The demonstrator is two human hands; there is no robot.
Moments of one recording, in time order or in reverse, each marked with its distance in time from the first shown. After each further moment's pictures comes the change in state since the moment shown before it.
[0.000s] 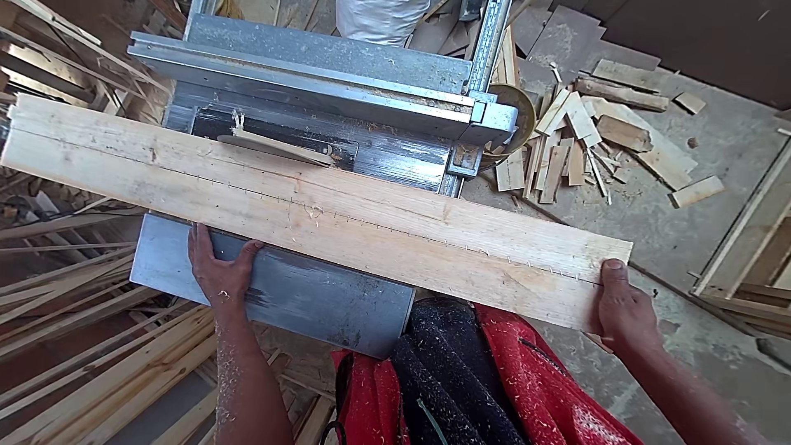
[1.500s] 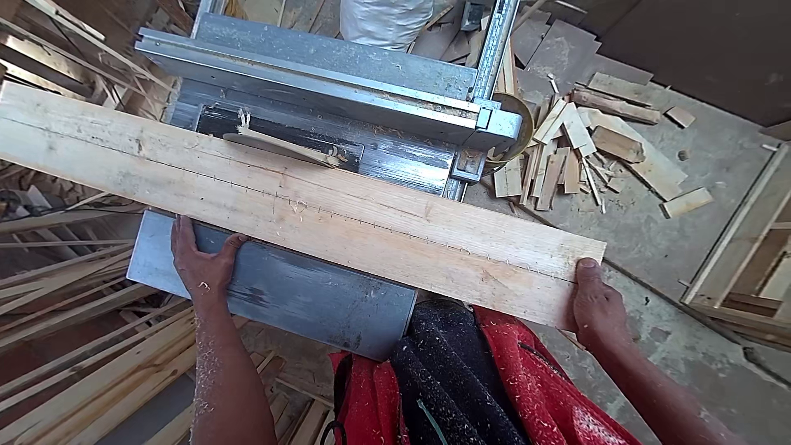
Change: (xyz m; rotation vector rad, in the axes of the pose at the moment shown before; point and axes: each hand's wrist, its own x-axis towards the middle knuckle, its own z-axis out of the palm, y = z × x) left_hand 0.026 -0.022 -0.011 -0.009 -0.011 -0.014; right_hand -0.014 -0.017 0.028 0.037 -0.028 -0.025
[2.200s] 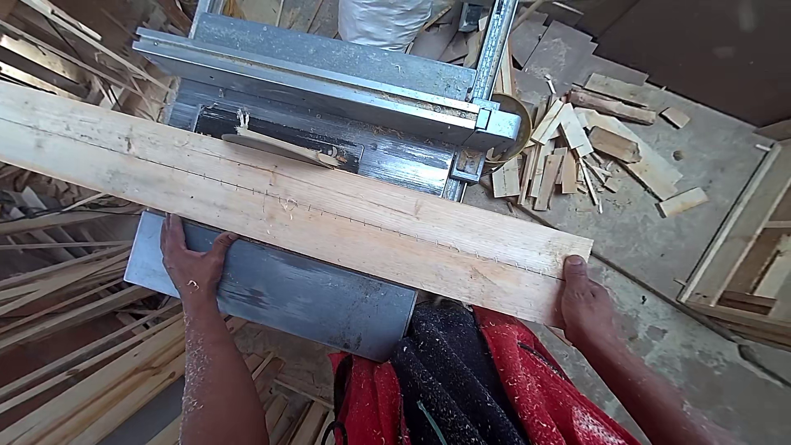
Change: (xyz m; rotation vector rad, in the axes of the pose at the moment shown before) left_hand 0.013 -0.008 -0.008 -0.010 -0.024 -0.017; right_hand -0.007 -0.007 0.014 0.004 -0.018 -0.026
